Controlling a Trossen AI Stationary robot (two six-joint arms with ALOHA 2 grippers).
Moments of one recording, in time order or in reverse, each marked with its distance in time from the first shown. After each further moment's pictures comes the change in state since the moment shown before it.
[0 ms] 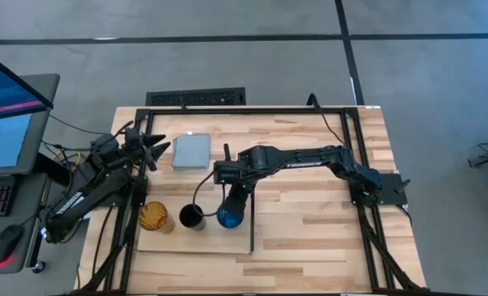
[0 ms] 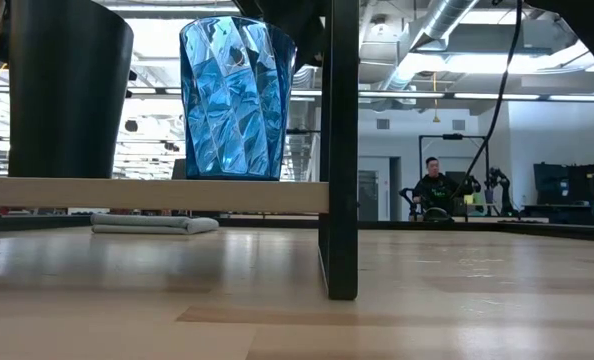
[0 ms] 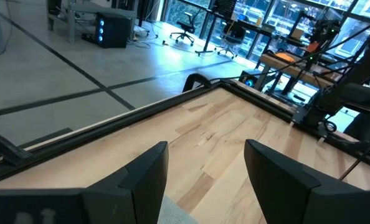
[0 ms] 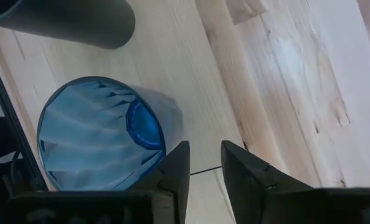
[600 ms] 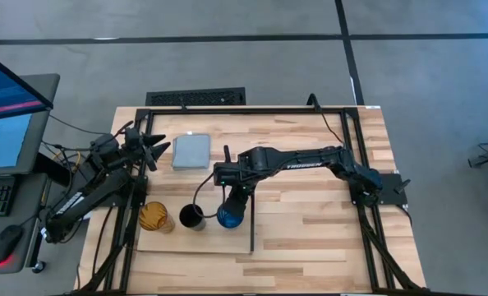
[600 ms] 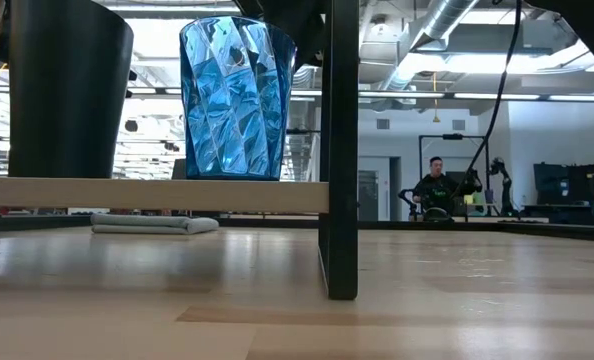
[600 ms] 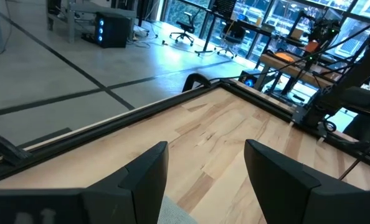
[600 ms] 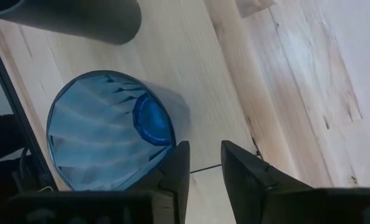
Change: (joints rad) left arm 0.000 0.000 0.000 0.000 0.001 0.000; right arm 0.005 0.001 -0.002 -0.001 -0.022 0.018
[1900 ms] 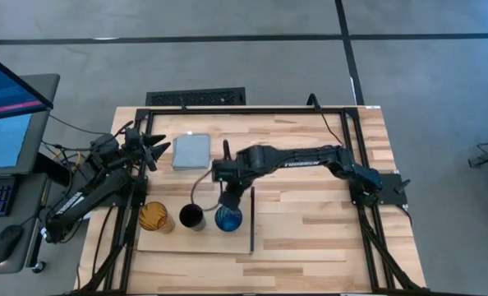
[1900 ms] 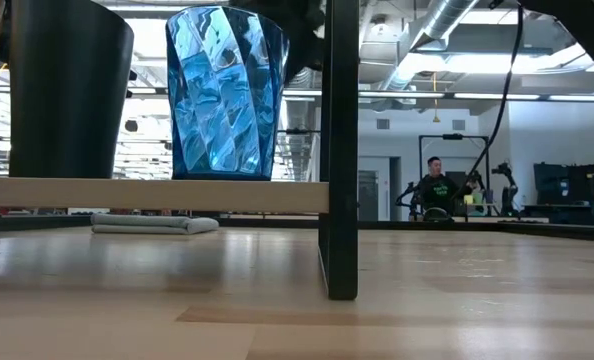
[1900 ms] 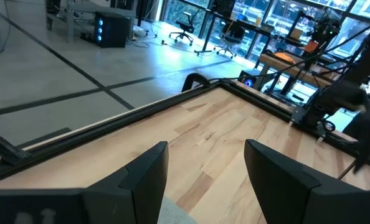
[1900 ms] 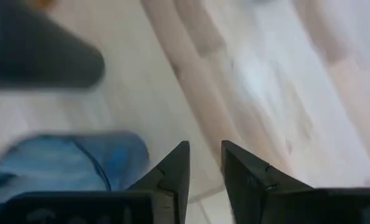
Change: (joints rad) left arm 0.000 0.000 0.000 0.000 0.004 0.000; right arm -0.017 0.019 -0.002 0.022 0.118 0.052
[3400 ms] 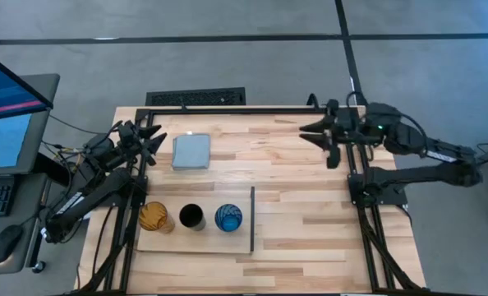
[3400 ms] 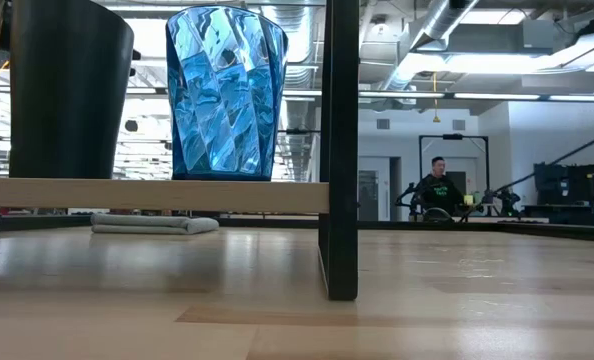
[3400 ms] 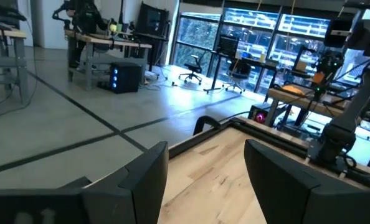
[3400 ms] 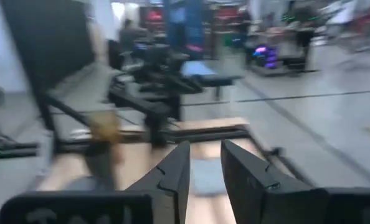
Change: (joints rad) left arm 0.000 -0.001 0.000 0.169 -0.080 0.057; right arm -0.333 -1.442 -1.343 1.071 -0.177 -0.522
